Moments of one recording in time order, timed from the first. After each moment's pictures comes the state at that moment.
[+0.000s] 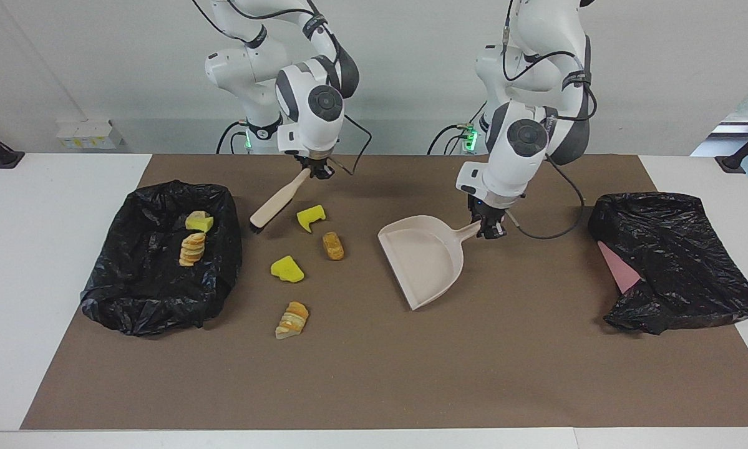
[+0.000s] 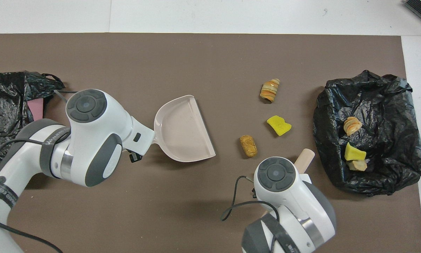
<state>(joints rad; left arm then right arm) -0.47 0.11 0.04 -2.03 -0.03 2.03 0.90 0.43 -0.09 0.14 -2.30 0.00 1.82 1.25</state>
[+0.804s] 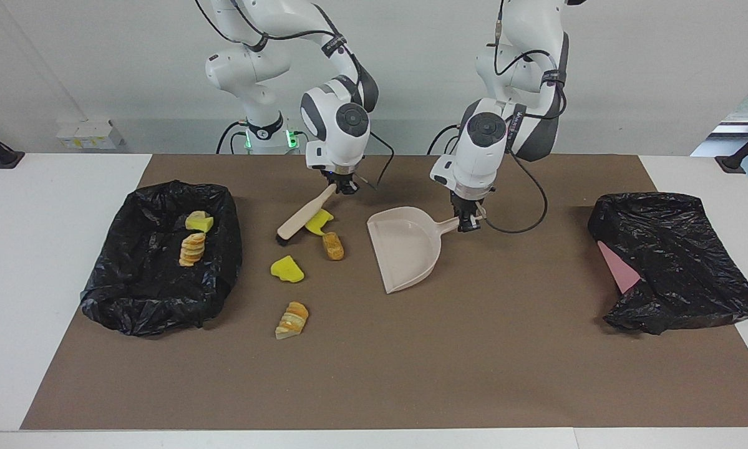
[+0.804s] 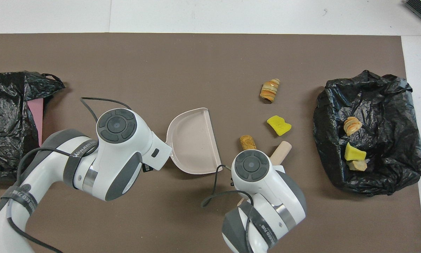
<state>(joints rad) -0.54 0.10 0.05 -2.08 0.01 2.09 0.90 0.45 0.08 0.14 -2.20 0.02 1.97 1.27</state>
